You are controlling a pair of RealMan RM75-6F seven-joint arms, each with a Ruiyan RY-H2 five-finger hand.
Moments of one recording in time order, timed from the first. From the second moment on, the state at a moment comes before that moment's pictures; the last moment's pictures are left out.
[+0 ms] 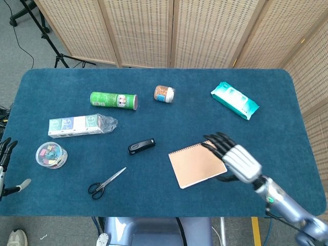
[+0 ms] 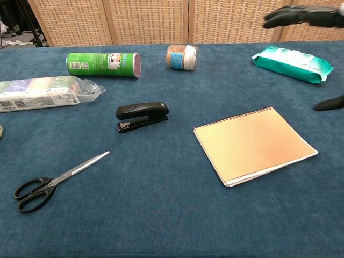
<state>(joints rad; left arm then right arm) -0.05 -1.06 -0.05 -1.69 1.50 1.53 -0.06 0.54 -1.16 0.10 -1.57 -1.87 1.17 0.26</state>
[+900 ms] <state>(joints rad) -0.09 -1.04 -0.10 -1.68 1.36 1.43 -0.09 1.01 -1.81 0.31 -1.10 -1.29 0.65 -0.23</state>
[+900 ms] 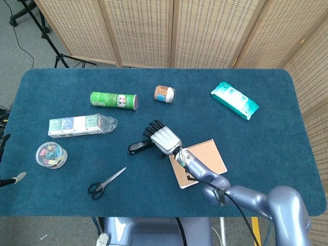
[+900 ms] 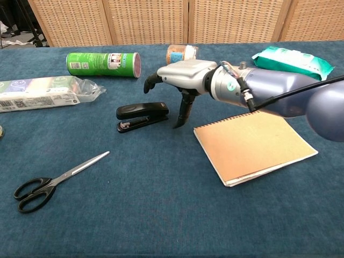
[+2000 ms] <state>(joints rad) -0.09 -1.03 -0.09 -1.68 1.37 1.41 -0.10 0.98 -1.72 0.26 -1.19 -1.38 0.88 -0.11</state>
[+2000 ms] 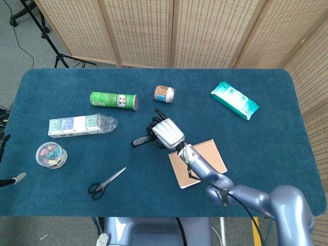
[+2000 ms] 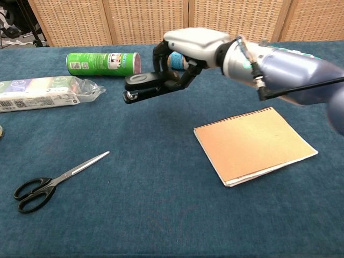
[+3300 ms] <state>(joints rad) -0.08 -1.02 -0.06 -1.70 1.44 1.44 -0.10 0.64 -1.40 -0.02 -1.44 -1.55 1.09 -0.02</state>
